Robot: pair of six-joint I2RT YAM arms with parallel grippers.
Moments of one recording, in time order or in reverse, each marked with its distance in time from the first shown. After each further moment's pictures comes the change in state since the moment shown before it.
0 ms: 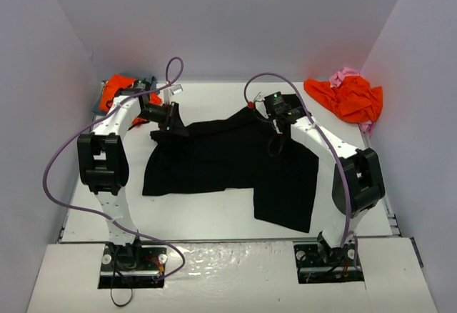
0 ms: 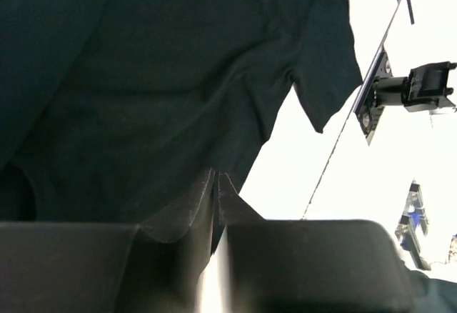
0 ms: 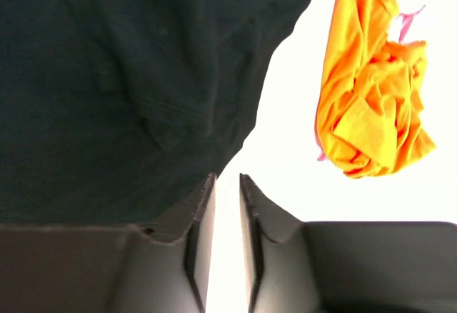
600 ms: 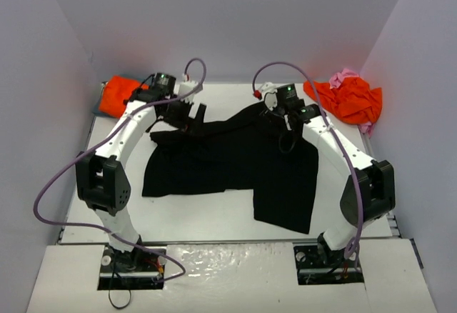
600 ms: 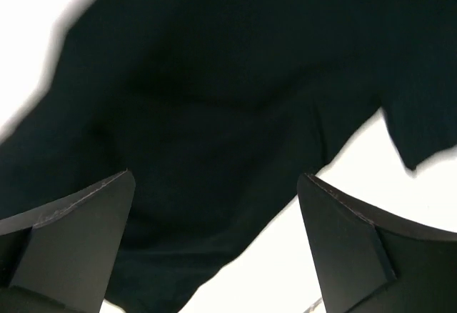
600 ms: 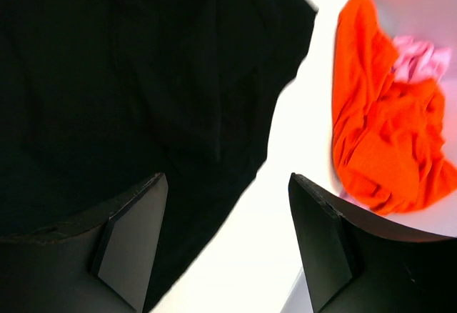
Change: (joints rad) left arm -0.226 -0.189 0.006 0.121 -0.614 -0.207; right arm -0.049 -0.097 0.041 -0.004 -0.215 0.055
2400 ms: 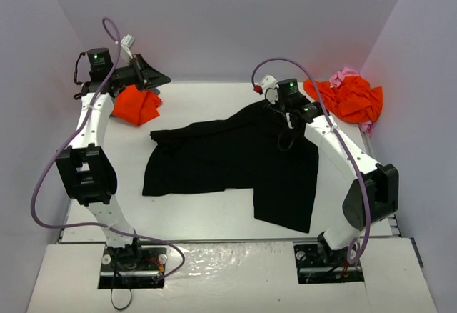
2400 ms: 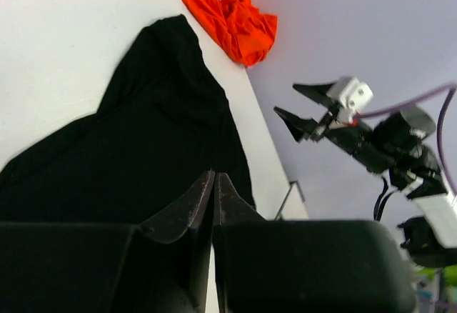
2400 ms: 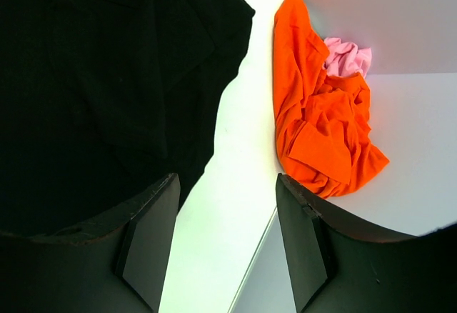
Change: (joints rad) left arm 0.381 0.057 0.081 0.561 0.687 -0.735; right arm 0.010 -0.029 0.022 0.035 0.129 -0.103
